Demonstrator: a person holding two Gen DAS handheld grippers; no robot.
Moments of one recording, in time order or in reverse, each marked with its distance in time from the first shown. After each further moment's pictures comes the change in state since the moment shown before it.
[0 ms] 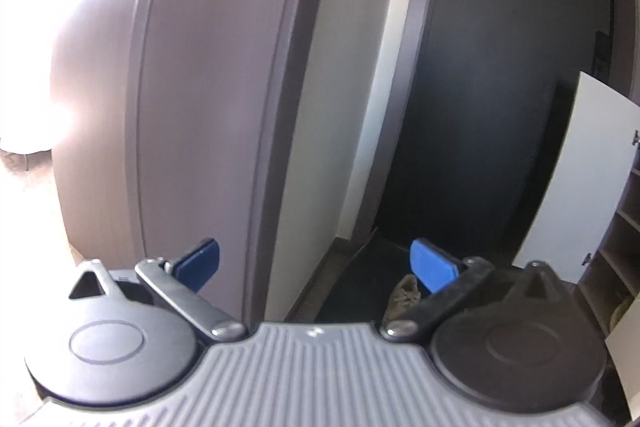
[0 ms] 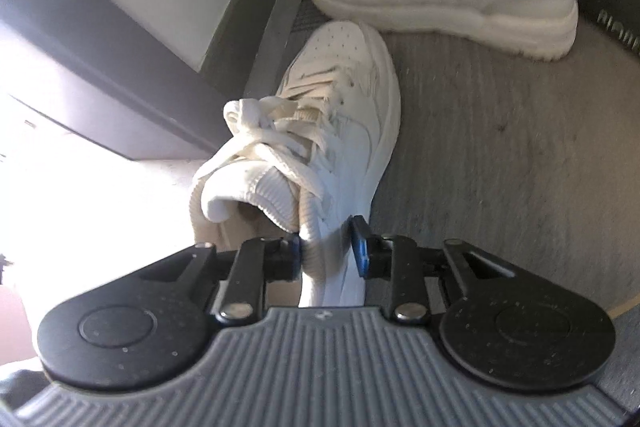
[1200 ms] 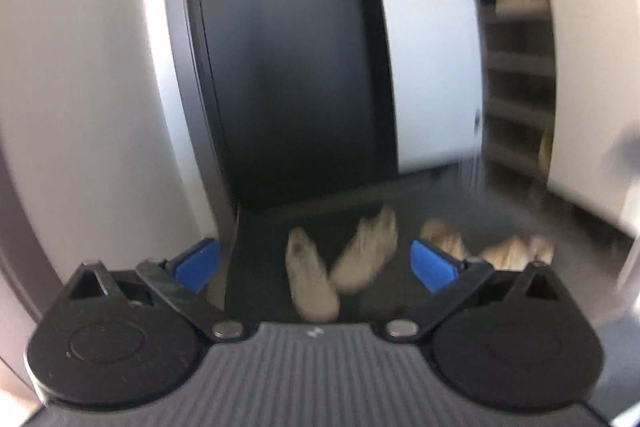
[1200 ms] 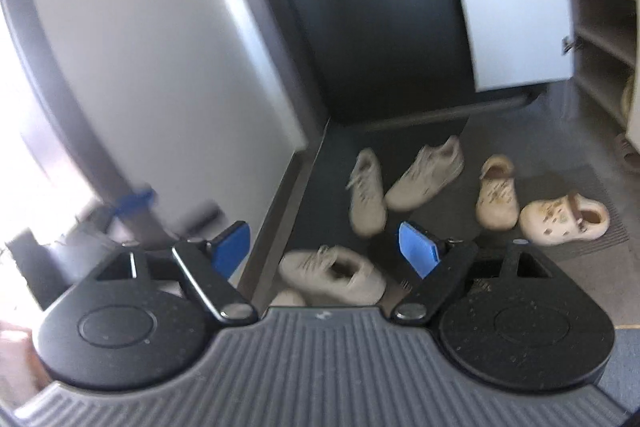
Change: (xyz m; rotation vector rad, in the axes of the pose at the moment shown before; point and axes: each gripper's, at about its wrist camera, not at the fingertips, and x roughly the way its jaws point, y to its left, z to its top) left arm 0.088 -0.171 -0.128 0.589 0.144 -0.331; right arm -0.514 -0.043 -0.015 -0.109 -0.680 -0.056
